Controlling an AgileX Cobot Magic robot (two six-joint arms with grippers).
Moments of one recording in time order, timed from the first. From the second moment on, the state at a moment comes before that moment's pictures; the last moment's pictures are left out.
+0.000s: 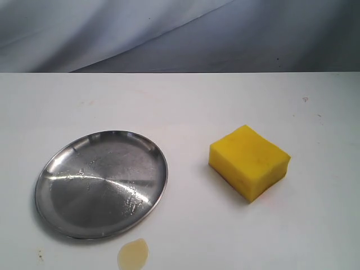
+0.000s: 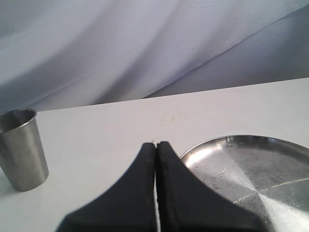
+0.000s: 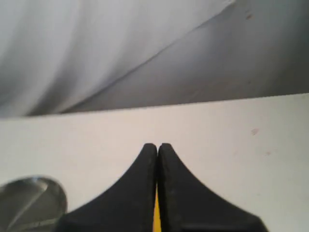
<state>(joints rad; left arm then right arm) -0.06 0.00 0.00 -0.07 0.21 0.16 0.29 0.66 -0.54 0.27 0.25 -0.04</state>
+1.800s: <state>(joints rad) -0.06 0.00 0.00 -0.07 0.21 0.16 0.50 2.01 -1.24 -0.09 0.68 0.03</state>
